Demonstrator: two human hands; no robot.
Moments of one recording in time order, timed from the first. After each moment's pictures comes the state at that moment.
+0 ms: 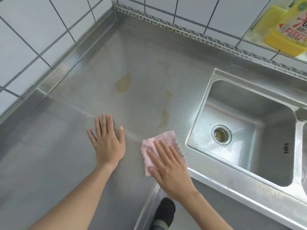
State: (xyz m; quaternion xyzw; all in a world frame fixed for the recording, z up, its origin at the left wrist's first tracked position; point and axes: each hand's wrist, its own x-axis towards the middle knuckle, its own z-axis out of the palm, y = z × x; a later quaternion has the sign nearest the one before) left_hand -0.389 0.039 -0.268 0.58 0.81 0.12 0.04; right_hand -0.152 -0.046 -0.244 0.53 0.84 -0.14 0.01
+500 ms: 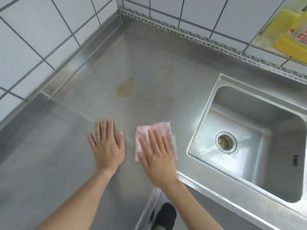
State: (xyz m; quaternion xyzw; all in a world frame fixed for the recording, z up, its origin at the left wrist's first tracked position) left_hand -0.387 0.040 -0.265 0.57 0.81 0.12 0.03; right_hand -0.191 0.009 -0.248 0.56 0.81 -0.16 -0.05
